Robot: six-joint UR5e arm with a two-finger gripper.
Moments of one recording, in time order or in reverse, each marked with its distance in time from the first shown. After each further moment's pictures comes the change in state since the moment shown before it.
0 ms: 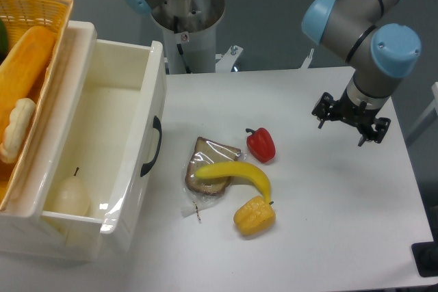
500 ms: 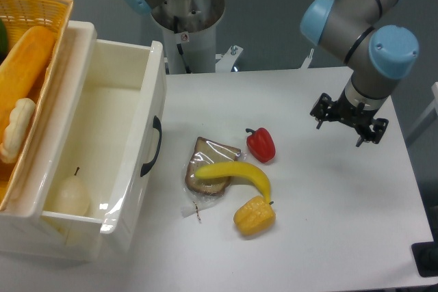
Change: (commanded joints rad) arm -0.014 0.032 -0.046 0.003 0.005 -0.005
